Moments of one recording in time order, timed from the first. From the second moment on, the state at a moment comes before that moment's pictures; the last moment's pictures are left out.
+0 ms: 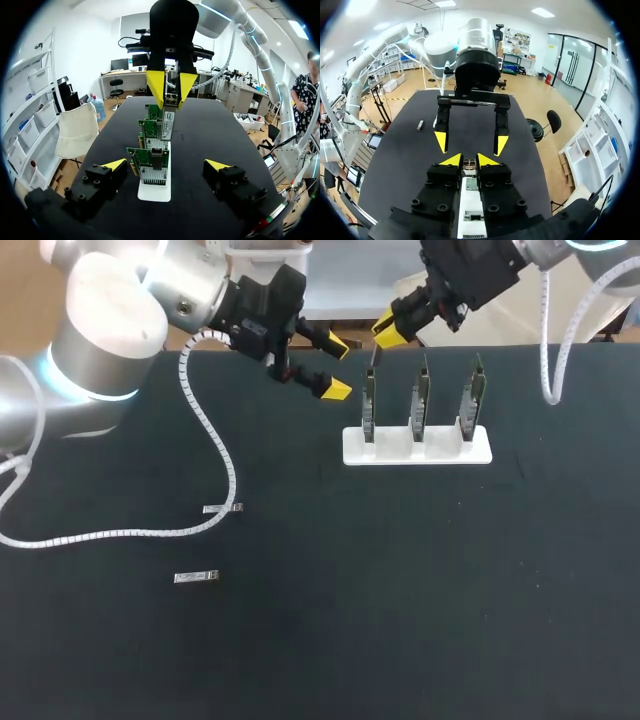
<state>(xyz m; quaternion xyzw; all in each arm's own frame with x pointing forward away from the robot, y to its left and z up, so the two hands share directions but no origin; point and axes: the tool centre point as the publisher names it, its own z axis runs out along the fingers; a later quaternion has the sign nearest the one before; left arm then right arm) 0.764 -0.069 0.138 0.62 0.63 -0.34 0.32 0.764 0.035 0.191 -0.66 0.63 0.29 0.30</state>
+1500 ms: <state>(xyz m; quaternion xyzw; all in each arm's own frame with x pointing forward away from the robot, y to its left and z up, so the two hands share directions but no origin) 0.764 -0.069 0.138 0.62 0.63 -0.34 0.32 0.778 0.038 0.178 -0.65 0.66 0.27 0.26</state>
